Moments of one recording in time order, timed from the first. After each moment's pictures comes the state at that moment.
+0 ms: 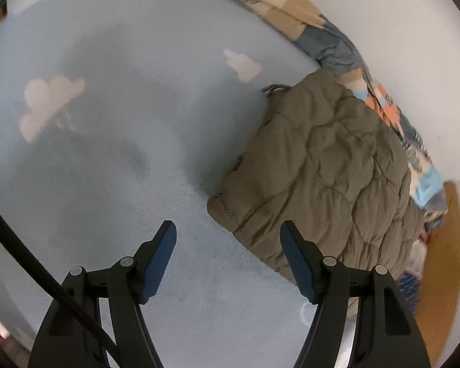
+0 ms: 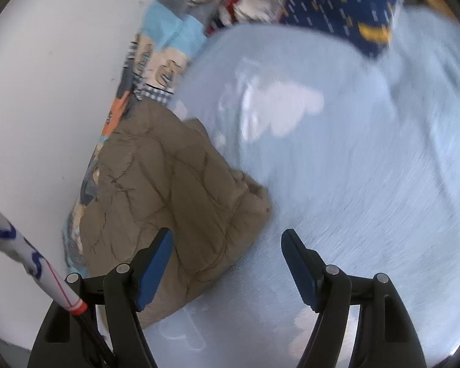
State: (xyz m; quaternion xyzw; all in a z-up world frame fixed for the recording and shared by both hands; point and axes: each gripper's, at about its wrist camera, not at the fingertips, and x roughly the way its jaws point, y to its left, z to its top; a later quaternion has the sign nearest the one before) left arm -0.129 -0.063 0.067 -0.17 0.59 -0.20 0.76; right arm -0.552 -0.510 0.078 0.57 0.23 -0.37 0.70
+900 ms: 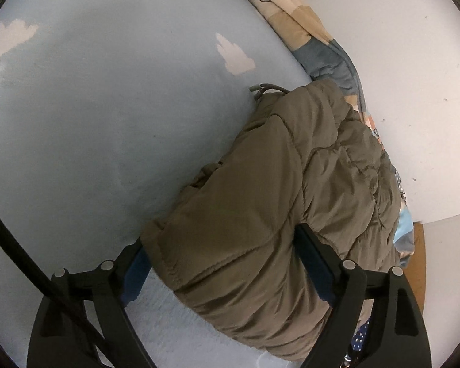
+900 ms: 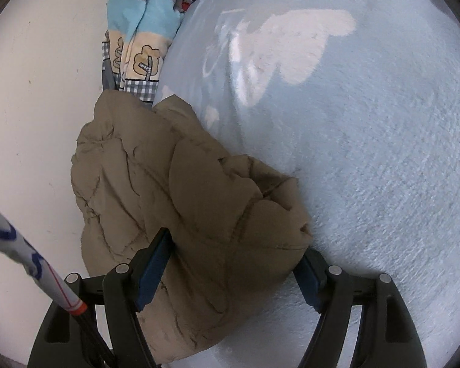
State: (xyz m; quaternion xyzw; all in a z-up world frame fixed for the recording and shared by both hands) left arm -0.101 -0.099 0.019 -0.28 0.57 -0.22 0.74; right arm -0.504 -0.549 0.002 0.64 0.19 -0.33 0.67
